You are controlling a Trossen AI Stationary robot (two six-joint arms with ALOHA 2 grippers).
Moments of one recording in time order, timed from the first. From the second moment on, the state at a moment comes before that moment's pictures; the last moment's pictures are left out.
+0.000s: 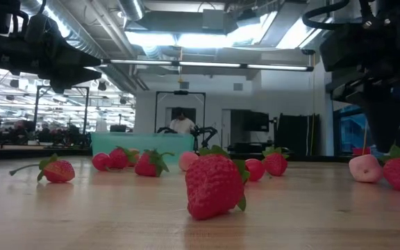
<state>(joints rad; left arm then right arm) 0.06 0.05 0.03 0.01 -0.33 -0.23 0.47 1.57 0.91 -0.70 0.01 0.49</state>
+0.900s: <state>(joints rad) 0.06 0.05 0.03 0.01 -0.33 -0.23 0.47 1.57 0.90 -0.70 0.00 0.46</state>
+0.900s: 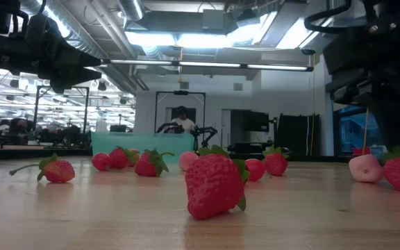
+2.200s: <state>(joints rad) 0.06 0.05 0.03 0.01 -0.33 -0.23 0.47 1.57 0.97 -0.65 0.01 0.49</state>
